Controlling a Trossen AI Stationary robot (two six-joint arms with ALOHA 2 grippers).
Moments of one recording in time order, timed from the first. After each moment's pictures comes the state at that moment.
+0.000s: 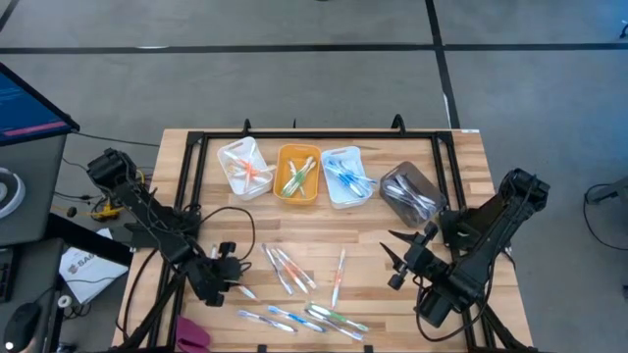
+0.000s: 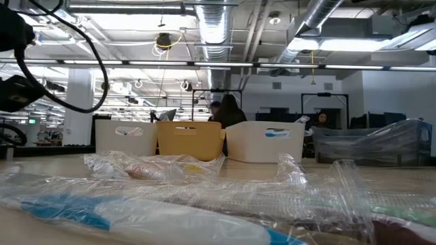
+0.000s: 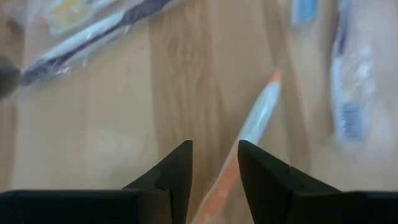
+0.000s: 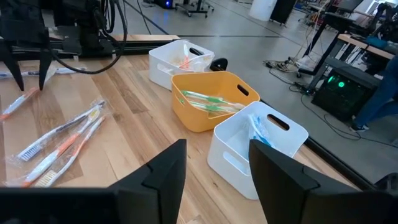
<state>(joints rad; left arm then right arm) -0.86 1.27 0.47 -0.26 -0.36 -0.69 0.91 1.56 1.20 -1.32 1.28 1.46</state>
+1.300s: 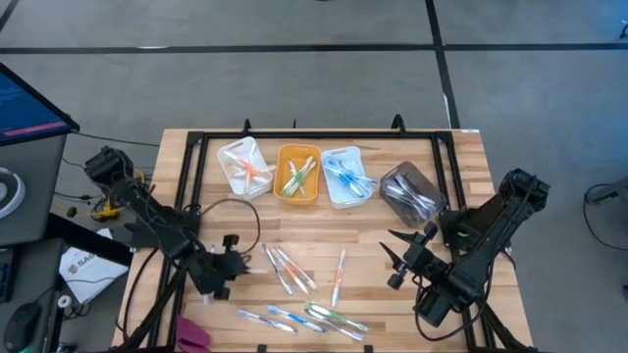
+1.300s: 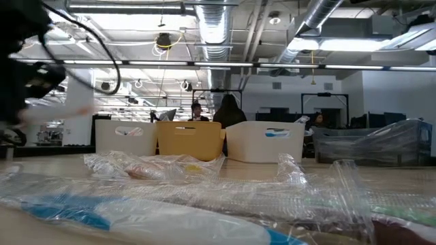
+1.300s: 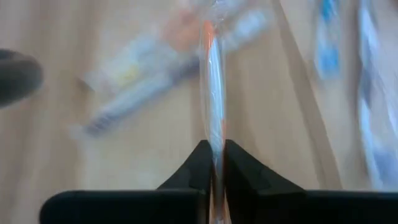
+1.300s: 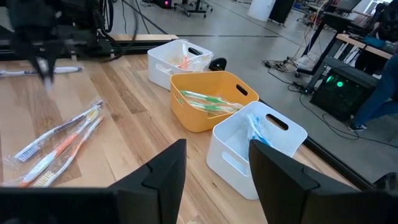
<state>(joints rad) -0.81 1.22 0.46 -0.23 -0.49 -0.58 0.90 1.56 1.20 -1.32 1.28 1.46</state>
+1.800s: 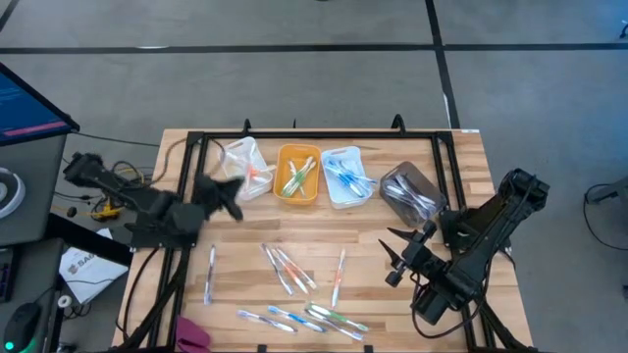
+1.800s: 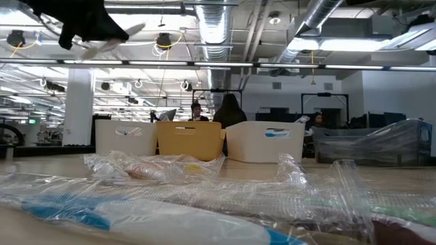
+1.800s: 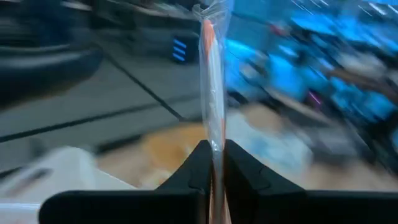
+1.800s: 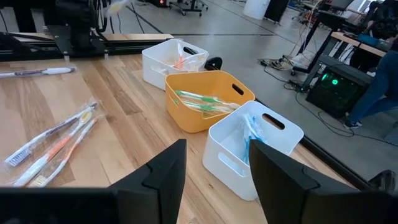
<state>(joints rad) -0.43 0.73 0.52 -0.21 -1.24 -0.61 0.88 1.56 1.20 -1.32 1.28 1.46</state>
